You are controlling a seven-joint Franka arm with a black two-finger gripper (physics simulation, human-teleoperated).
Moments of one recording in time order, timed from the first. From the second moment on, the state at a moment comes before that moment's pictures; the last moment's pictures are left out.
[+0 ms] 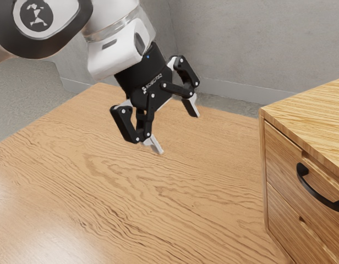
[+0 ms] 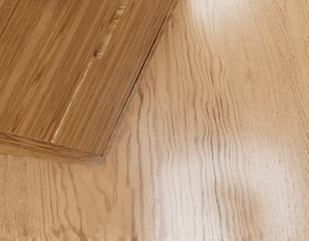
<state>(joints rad) -0.11 -0.11 -0.14 -1.43 -0.19 1.52 1.43</state>
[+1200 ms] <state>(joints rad) -0.09 -0.12 -0.39 -1.65 -0.21 2.01 1.61</state>
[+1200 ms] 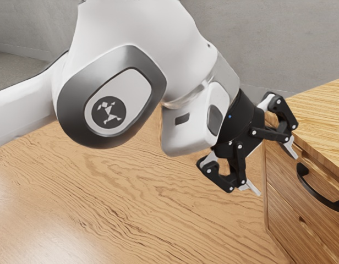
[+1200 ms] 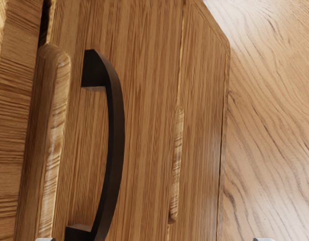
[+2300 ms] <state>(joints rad) -0.10 -0.07 -0.46 -1.67 -0.19 2.14 1.55</state>
